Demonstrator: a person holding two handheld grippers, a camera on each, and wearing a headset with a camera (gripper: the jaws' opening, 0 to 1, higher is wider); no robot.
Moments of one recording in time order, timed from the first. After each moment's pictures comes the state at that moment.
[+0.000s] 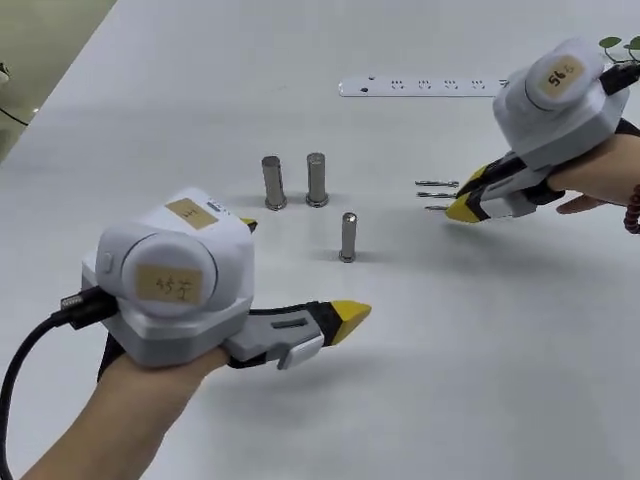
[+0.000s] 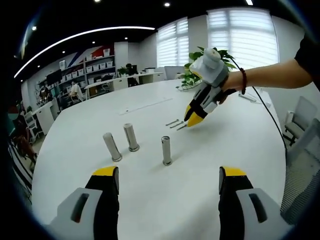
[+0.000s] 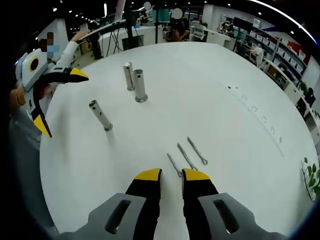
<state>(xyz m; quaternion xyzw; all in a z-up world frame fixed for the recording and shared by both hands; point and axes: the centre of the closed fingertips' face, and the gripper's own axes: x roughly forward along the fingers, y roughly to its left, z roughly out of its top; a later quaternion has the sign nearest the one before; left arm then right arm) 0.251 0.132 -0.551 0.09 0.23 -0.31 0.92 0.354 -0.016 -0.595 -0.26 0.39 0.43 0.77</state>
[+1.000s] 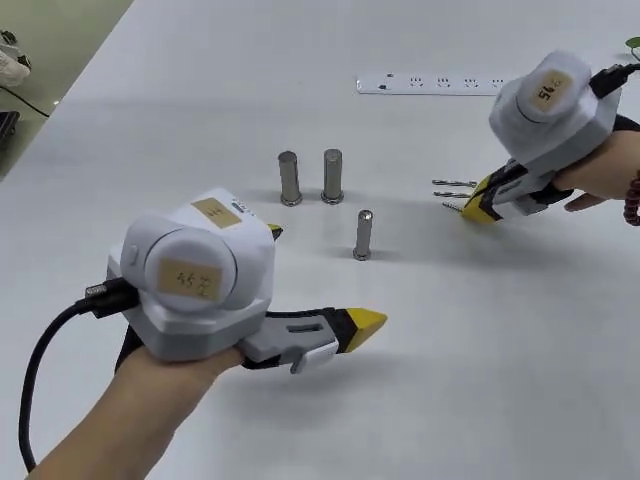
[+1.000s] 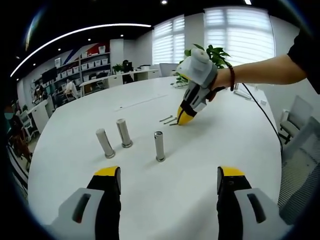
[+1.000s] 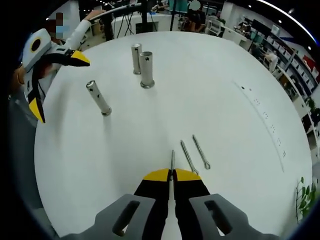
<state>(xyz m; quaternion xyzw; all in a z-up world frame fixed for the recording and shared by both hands) 0.243 0.125 -0.557 0.08 0.25 -0.34 0.91 0.364 -0.017 -0.613 -0.34 0.39 0.46 0.72</state>
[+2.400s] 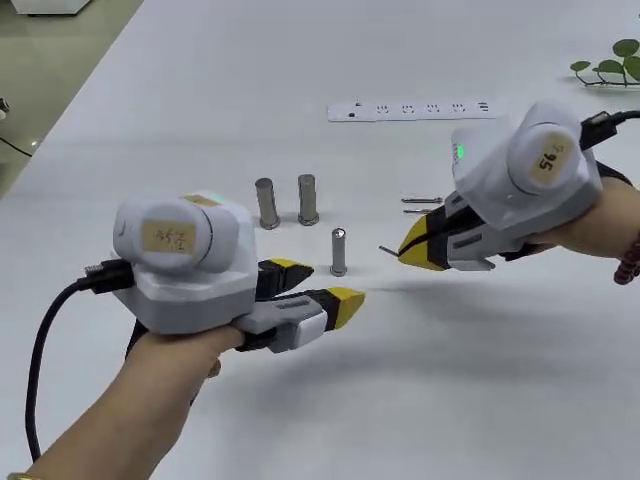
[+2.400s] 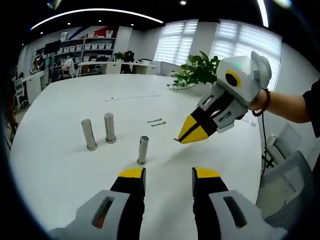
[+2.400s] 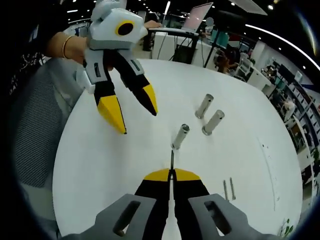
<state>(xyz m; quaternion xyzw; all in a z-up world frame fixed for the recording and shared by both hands) 0.239 0.099 -0.548 -0.04 0.29 -0.36 0.88 0.260 0.047 -0.558 -0.37 0.25 0.58 0.68</state>
